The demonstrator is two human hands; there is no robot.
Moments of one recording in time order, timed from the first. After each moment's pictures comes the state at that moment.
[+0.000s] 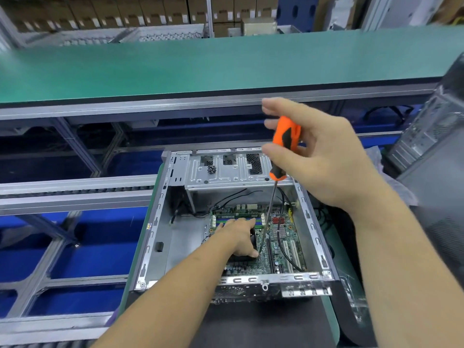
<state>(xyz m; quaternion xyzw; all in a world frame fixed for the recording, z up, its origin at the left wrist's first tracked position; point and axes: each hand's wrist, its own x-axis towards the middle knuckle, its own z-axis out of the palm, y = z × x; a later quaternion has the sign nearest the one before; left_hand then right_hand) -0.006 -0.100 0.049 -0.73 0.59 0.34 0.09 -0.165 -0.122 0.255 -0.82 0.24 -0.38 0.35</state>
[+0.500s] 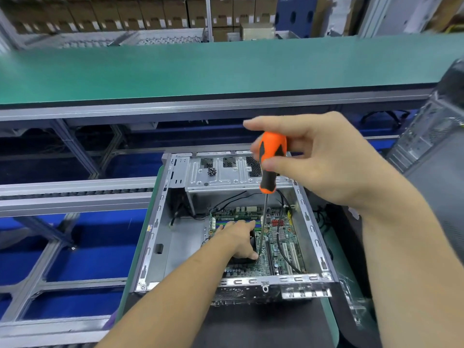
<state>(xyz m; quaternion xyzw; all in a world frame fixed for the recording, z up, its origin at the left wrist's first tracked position) -0.007 -0.098 0.050 -0.73 0.59 0.34 0.06 -0.164 -0.119 0.271 -0.85 0.21 -0.32 0.37</state>
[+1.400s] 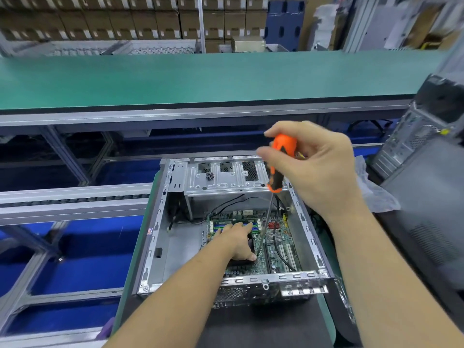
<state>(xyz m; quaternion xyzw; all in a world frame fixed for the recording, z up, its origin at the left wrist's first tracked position) -0.002 -0.096 0.044 -0.72 0.61 0.31 0.07 -0.152 -0.103 0.243 -0.73 0.23 -0.52 0.37</state>
